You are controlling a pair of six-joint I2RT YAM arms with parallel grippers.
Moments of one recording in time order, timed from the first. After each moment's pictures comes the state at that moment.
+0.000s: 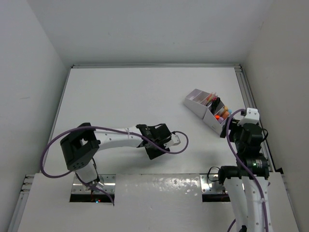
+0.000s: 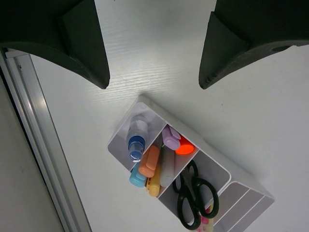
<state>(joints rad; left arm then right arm) -1.08 1.66 1.01 -0.61 -0.02 0.11 -0.05 0.38 0.58 -0.64 0.13 0.08</state>
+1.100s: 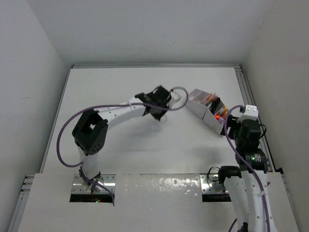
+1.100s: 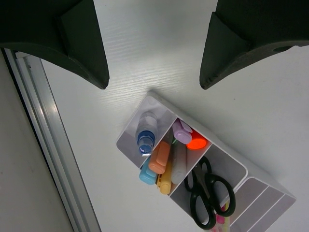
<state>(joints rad) -0.79 1.85 1.39 -0.60 -0.03 0.11 -0.05 0.46 0.57 -0.60 0.18 0.05</state>
